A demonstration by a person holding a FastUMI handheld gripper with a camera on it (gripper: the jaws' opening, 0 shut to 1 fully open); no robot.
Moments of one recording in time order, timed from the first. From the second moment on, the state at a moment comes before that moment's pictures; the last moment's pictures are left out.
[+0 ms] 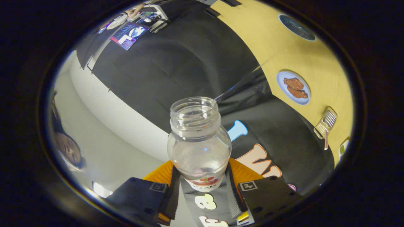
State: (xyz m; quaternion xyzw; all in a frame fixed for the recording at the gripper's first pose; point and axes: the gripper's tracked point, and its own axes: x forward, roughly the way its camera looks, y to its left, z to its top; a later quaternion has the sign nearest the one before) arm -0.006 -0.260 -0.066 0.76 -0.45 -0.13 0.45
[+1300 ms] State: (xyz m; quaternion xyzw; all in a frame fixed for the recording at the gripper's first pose) arm 0.011 -0.226 -0.126 0.59 -0.24 -0.23 0.74
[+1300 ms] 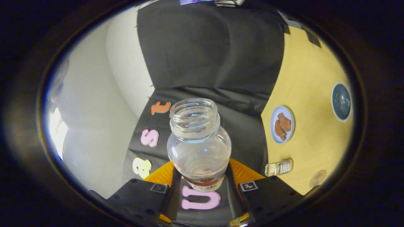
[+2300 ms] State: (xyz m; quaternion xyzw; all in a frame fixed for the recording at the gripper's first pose) arm 0.056 -0.159 -0.216 0.23 0.11 -0.21 0.94
